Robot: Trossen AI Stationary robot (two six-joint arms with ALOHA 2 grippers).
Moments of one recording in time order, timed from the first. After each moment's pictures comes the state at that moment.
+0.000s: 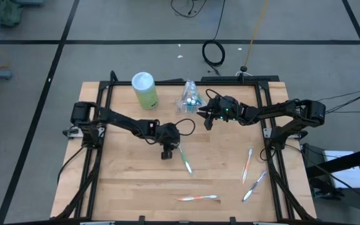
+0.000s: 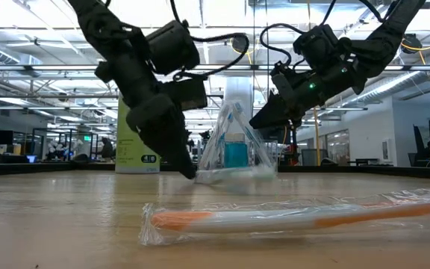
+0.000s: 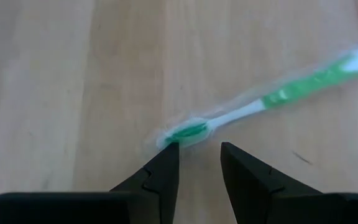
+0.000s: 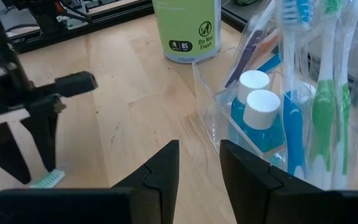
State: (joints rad) left arm 0.02 1.83 0.93 -0.05 0.09 -0.01; right arm -0.36 1.48 0.55 0.53 -0.05 0.15
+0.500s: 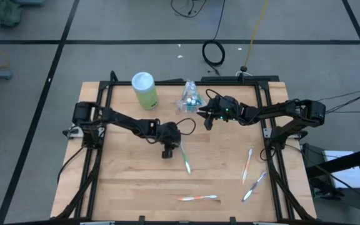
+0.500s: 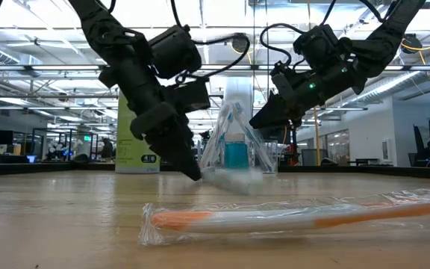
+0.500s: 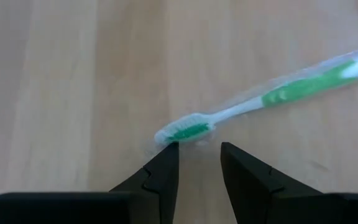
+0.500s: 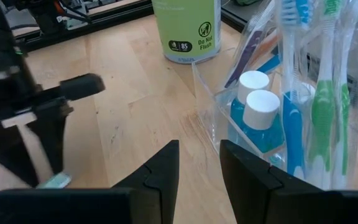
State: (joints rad) left arm 0.03 1.84 0.93 0.00 0.09 0.08; right arm -0.36 1.48 0.55 0.53 -0.05 0.15
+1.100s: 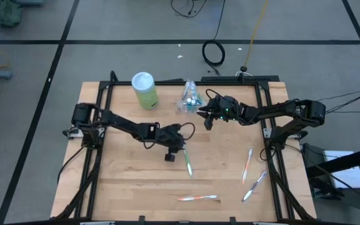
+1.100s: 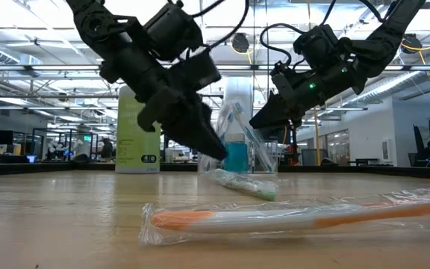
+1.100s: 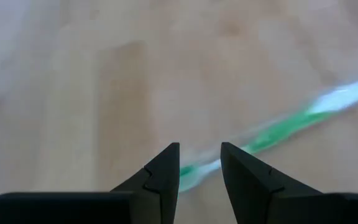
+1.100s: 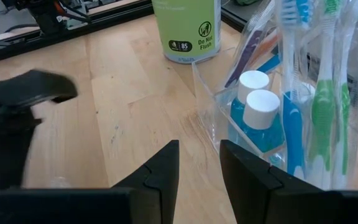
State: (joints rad) left arm -0.02 1.84 0.93 0.18 0.04 0.23; right arm -0.36 1.48 0.55 0.53 -0.05 0.15
